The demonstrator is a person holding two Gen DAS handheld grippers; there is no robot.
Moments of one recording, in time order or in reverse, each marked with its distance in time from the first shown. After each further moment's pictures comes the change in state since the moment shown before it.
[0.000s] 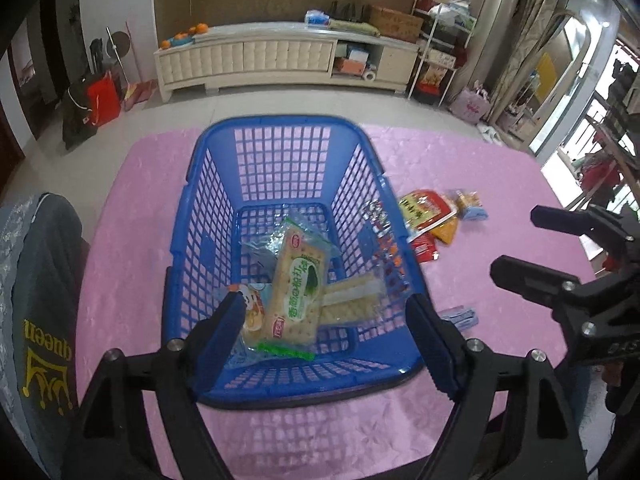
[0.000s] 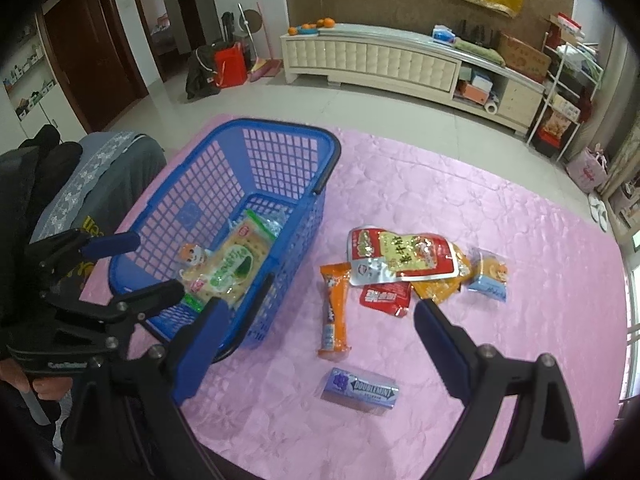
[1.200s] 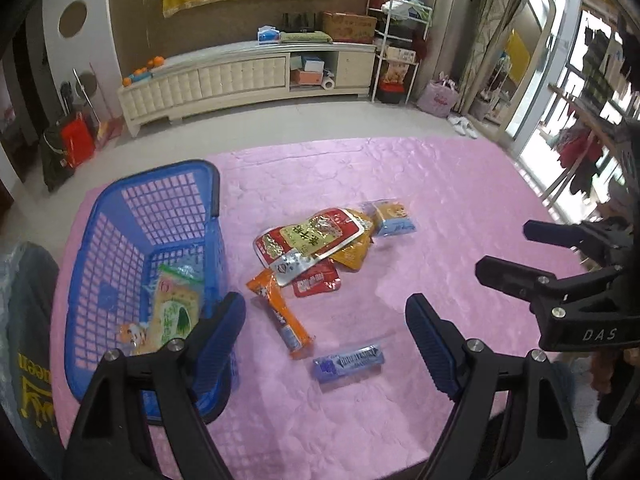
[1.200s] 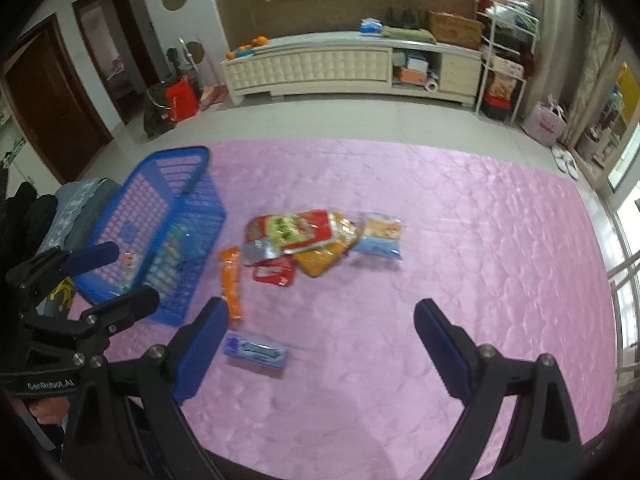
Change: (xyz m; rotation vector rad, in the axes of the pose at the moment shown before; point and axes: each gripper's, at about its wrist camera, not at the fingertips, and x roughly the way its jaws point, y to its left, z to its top) left arm 0.034 -0.157 0.031 0.128 -0.032 0.015; right arm -0.031 -0.141 -0.050 0.186 -0.020 -0.056
